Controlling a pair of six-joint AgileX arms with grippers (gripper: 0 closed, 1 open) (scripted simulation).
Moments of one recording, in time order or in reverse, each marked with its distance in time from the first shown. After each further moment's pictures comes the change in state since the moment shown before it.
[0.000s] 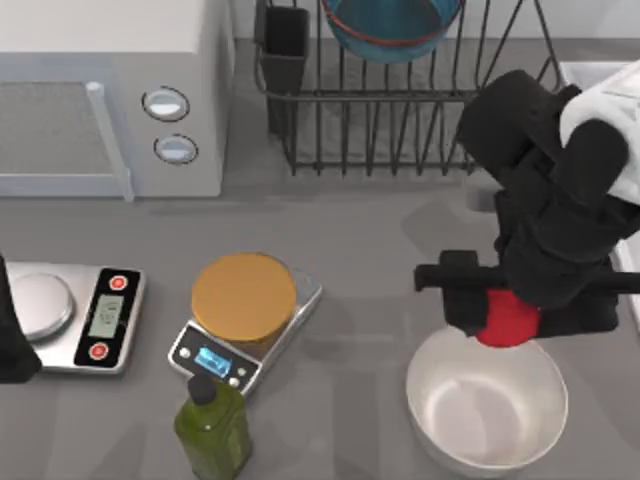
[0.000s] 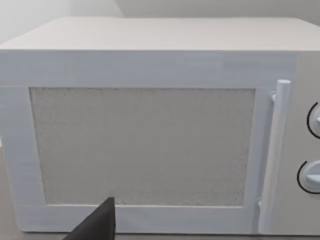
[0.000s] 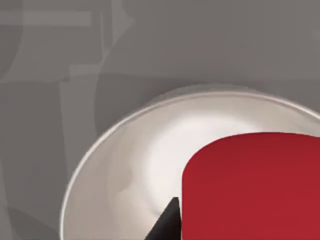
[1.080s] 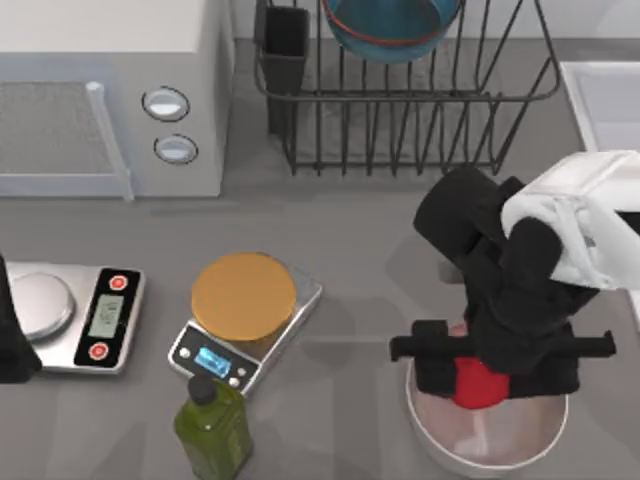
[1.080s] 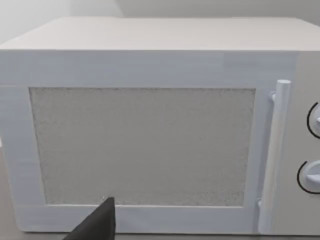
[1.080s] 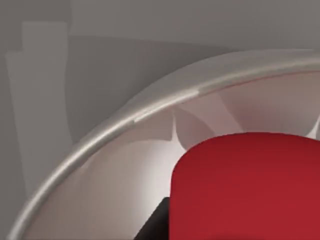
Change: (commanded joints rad) left arm 0.000 0.000 0.000 0.000 0.000 0.000; right arm 0.079 0.089 -0.148 0.180 0.006 0.064
